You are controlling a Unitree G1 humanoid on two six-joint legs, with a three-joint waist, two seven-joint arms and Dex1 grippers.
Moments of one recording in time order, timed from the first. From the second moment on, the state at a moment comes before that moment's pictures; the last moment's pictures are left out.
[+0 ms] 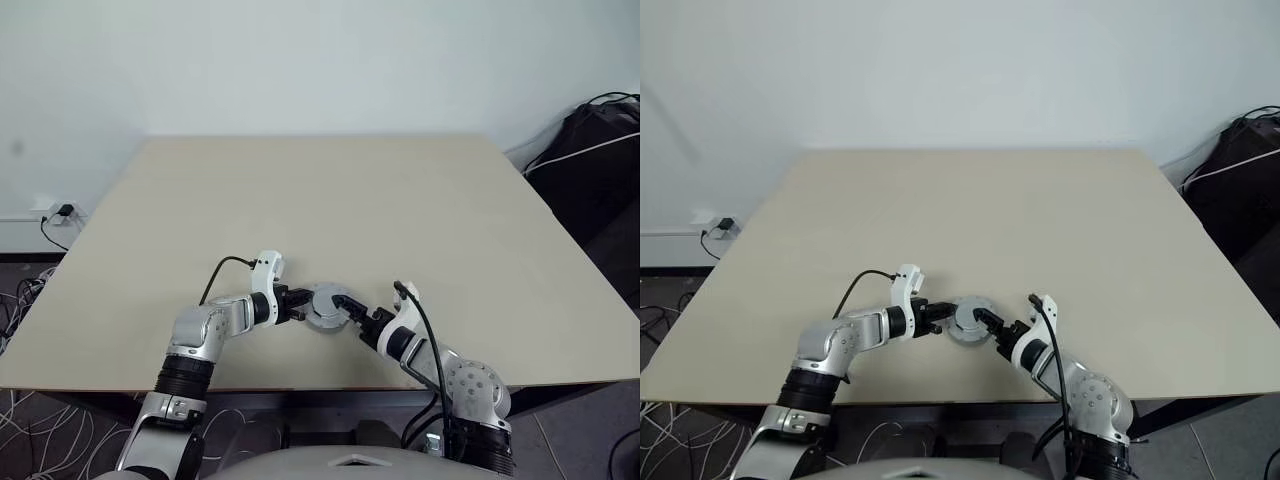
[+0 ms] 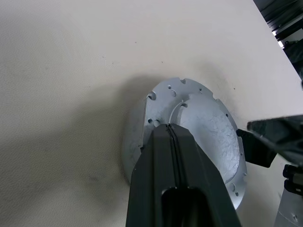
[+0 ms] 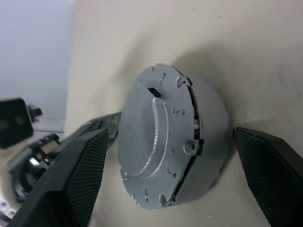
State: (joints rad) left arm -0.28 0.14 -0.09 0.12 -0.44 0.93 -0.53; right arm 0.02 0.08 -0.30 -0.11 0.90 1.08 0.09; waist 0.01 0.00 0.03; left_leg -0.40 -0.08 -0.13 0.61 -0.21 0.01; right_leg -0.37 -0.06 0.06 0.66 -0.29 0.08
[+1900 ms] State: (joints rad) left arm -0.20 0.14 -0.03 0.04 -0.40 0.91 -0.52; right arm 0.06 0.08 -0.29 -0.07 1.07 1.14 0.08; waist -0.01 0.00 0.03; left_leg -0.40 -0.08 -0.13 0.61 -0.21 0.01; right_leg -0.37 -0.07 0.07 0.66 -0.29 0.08
